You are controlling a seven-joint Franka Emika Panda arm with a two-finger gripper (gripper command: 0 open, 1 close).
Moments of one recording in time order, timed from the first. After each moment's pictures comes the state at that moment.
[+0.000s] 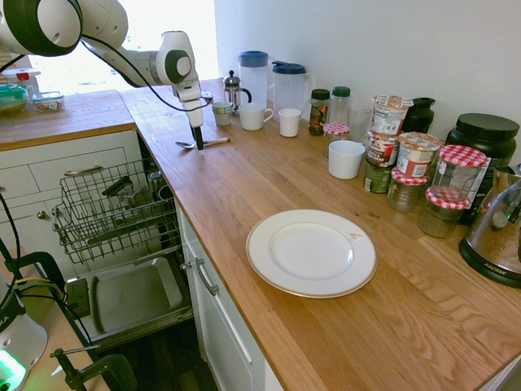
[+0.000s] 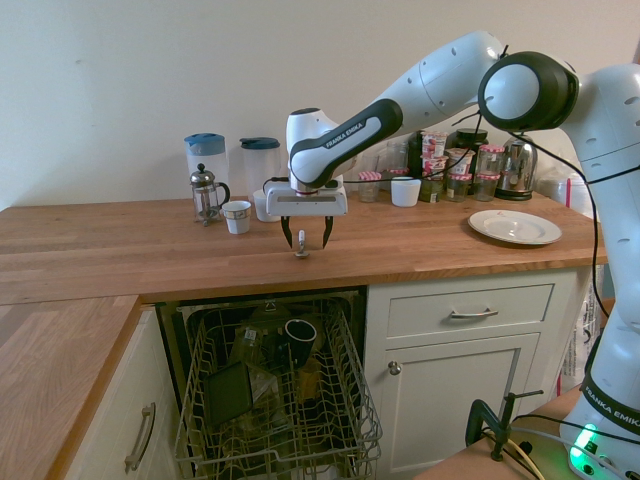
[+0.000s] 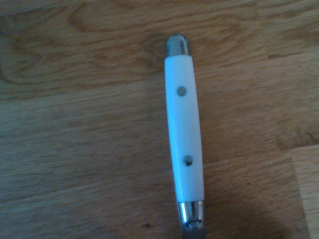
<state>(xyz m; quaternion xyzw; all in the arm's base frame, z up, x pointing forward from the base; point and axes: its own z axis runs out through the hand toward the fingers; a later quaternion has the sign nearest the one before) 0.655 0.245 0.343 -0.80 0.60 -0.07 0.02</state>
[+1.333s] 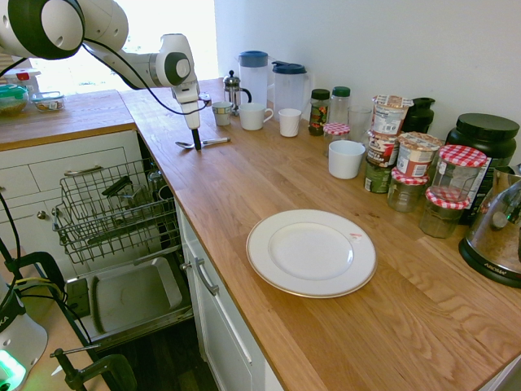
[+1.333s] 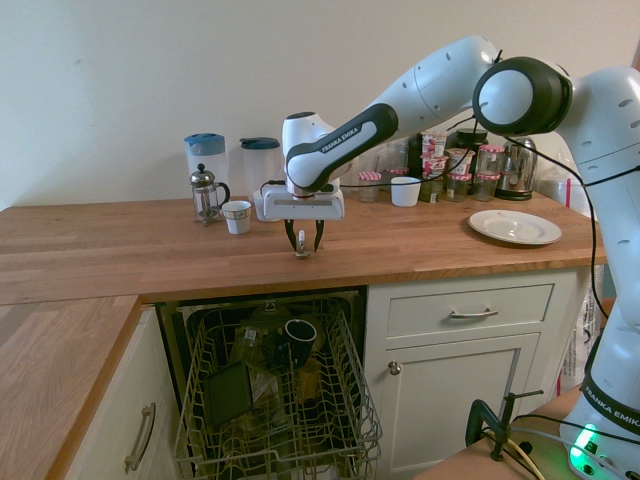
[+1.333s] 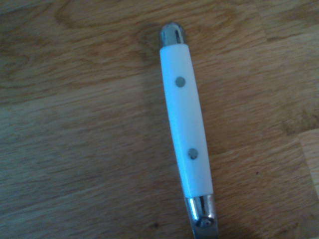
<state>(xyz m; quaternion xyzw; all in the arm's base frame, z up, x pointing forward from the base) 0.655 0.254 0.335 -0.77 0.64 -0.07 0.02</state>
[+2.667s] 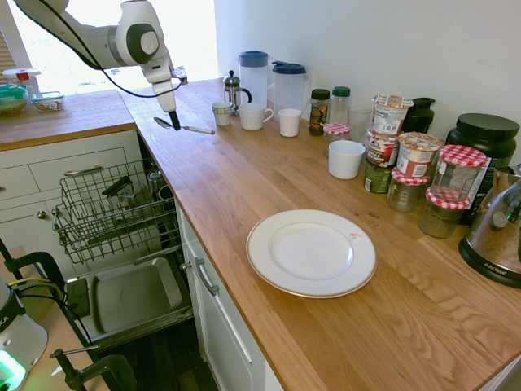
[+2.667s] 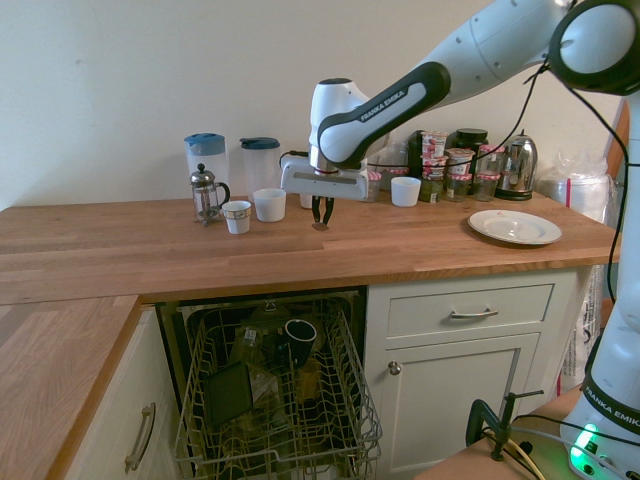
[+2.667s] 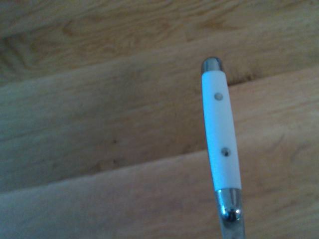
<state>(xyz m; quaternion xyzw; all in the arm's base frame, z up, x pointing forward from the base) 0.546 0.241 0.420 -0.78 0.61 -0.10 0.07</state>
